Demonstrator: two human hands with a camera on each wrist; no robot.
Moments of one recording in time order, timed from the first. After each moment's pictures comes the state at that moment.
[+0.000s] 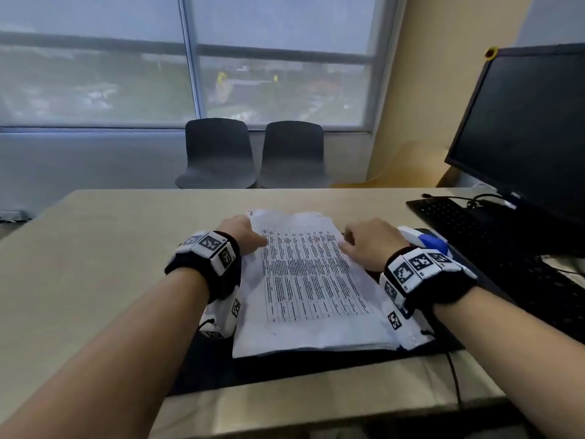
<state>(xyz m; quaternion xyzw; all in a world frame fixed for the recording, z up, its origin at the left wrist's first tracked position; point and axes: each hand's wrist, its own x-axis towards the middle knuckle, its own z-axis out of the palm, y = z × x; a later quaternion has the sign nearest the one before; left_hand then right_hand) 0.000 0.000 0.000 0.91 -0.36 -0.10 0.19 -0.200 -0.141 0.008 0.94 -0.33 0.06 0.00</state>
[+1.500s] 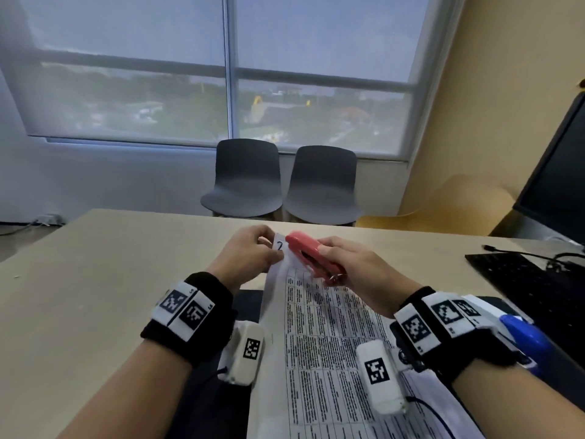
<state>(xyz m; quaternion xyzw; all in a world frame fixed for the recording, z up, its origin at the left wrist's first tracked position) 0.062 -0.017 0.001 0.73 -0.32 -0.20 0.57 -0.095 -0.147 0.015 0.77 -0.17 0.13 -0.60</state>
